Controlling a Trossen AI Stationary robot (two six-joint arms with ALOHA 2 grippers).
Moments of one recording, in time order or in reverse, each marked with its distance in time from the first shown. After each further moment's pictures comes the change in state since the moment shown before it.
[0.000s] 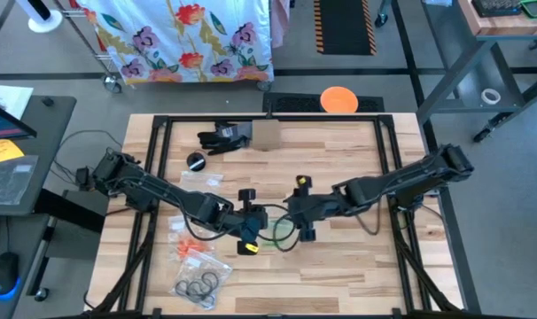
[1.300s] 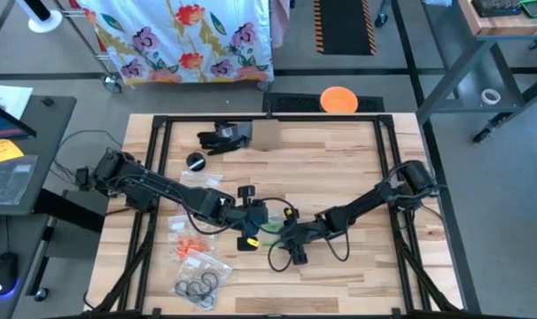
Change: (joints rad) left arm 0.042 0.000 0.000 -0.034 0.062 -0.022; right arm 0.046 0.359 -0.316 0.683 -0.158 0.086
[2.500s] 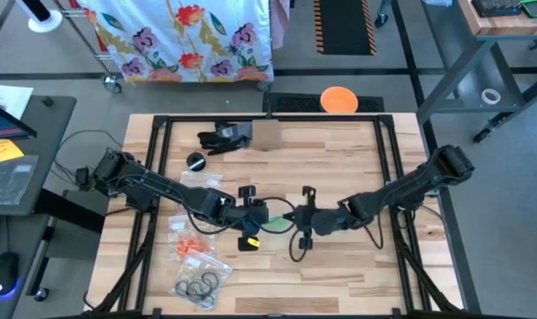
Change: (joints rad) left arm 0.002 0.000 0.000 0.013 0.005 -0.001; right arm 0.050 -0.375 0.003 -0.226 0.328 0.015
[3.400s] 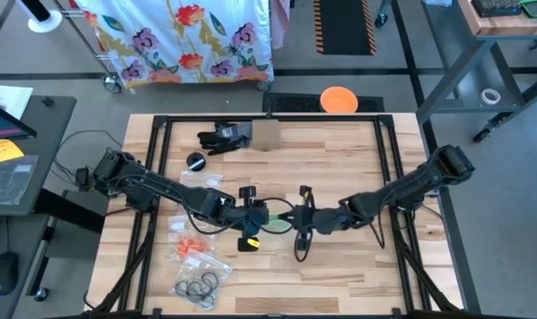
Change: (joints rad) left arm 0.000 0.000 0.000 0.006 0.012 0.009; right arm -0.017 0.004 0.018 0.101 0.004 -0.058
